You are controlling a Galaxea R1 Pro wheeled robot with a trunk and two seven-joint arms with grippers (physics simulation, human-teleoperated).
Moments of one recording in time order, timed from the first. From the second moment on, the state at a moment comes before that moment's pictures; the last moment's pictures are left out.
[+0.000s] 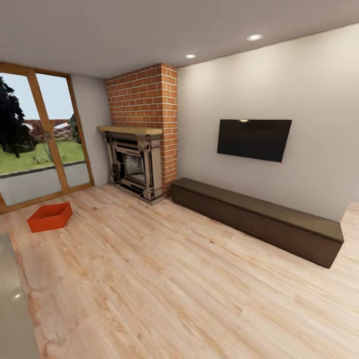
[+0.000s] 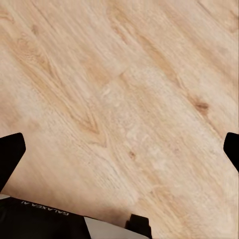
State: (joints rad) left arm -0.21 0.03 0.07 -0.26 0.13 -0.19 -0.13; right arm -0.35 0.01 -0.06 -0.08 0.21 -0.18 0.15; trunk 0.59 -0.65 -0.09
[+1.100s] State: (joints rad) left arm -0.21 0.03 0.07 -0.26 0.12 -0.19 -0.13; right arm -0.35 0.01 -0.06 -0.08 0.21 -0.18 0.15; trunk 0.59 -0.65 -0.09
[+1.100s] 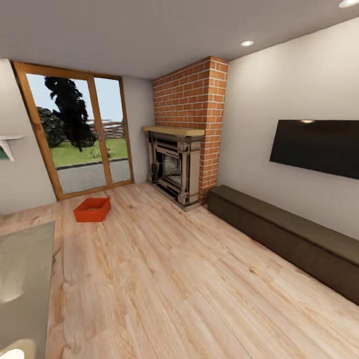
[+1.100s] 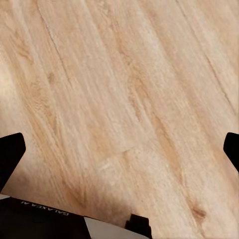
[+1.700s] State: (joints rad) left arm -0.21 0.03 0.07 -0.26 0.12 -0.19 -0.13; right arm -0.35 0.01 -0.06 -0.08 0.21 -0.18 0.15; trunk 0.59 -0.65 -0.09
